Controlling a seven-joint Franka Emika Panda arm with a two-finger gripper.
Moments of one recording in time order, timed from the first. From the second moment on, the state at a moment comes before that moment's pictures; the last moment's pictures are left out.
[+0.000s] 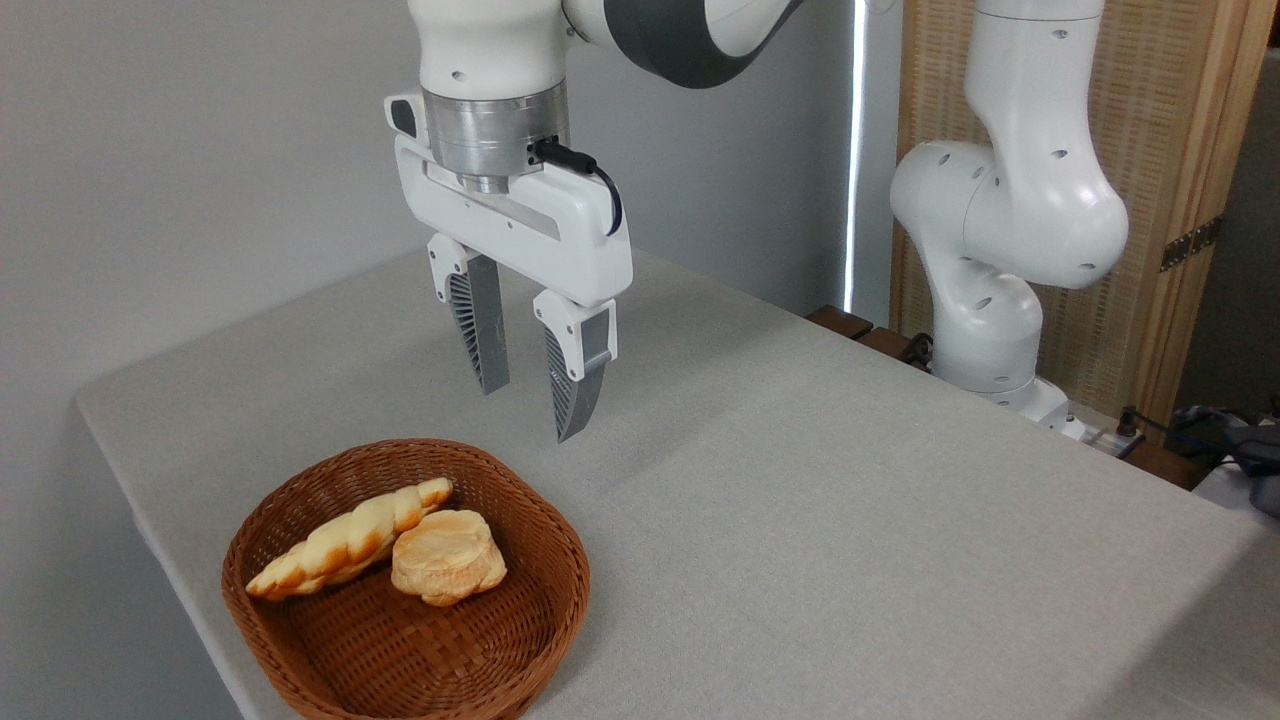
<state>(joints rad) -0.09 -0.11 0.05 -1.88 -0.09 1.85 0.64</state>
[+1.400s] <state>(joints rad) -0.09 -0.10 0.05 -1.88 -0.09 1.84 0.64</state>
